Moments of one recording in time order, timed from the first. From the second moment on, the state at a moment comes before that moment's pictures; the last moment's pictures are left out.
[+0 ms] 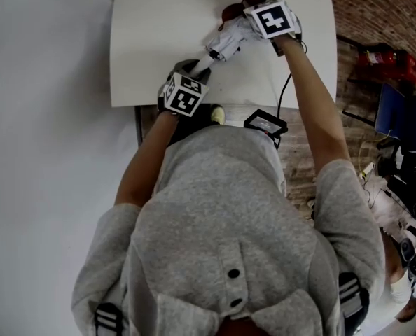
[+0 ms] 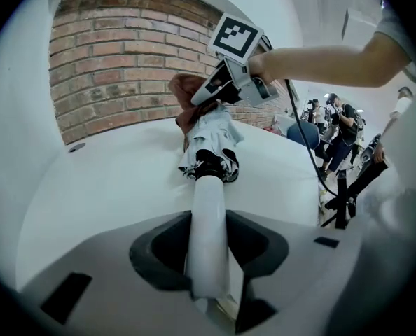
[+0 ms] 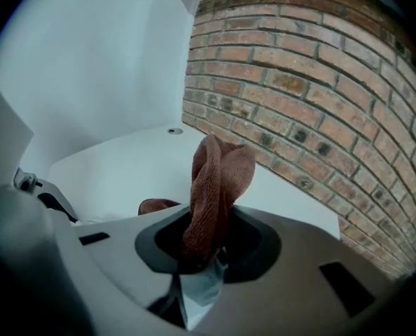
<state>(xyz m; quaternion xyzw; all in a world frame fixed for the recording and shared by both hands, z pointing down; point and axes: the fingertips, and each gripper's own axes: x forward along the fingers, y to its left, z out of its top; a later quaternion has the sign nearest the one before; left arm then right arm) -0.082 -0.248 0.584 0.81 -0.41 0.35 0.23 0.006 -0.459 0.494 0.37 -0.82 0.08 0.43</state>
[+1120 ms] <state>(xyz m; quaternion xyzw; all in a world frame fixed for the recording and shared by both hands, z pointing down) -0.083 -0.249 0.584 0.81 -0.41 0.35 0.22 0.108 -0.415 0.527 0.38 -0.78 0.03 0.50</state>
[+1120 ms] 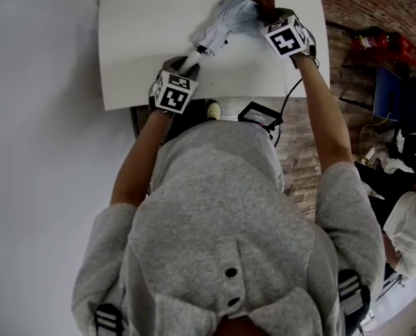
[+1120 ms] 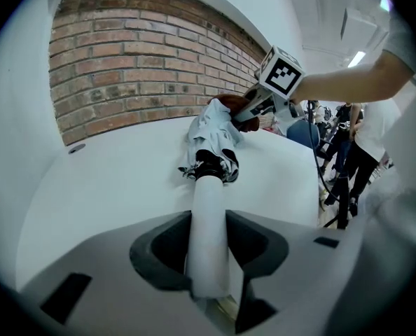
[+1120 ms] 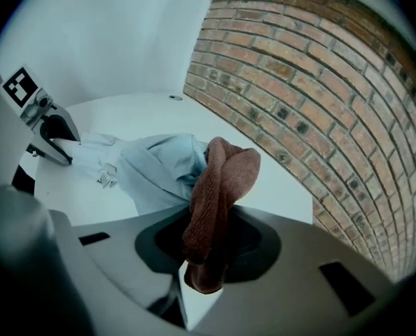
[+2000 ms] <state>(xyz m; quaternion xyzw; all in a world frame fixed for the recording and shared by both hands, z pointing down) -0.083 -0.250 0.595 0.81 -0.41 0.35 0.23 0.038 -0.343 0.548 0.30 -0.82 0.02 0.49</state>
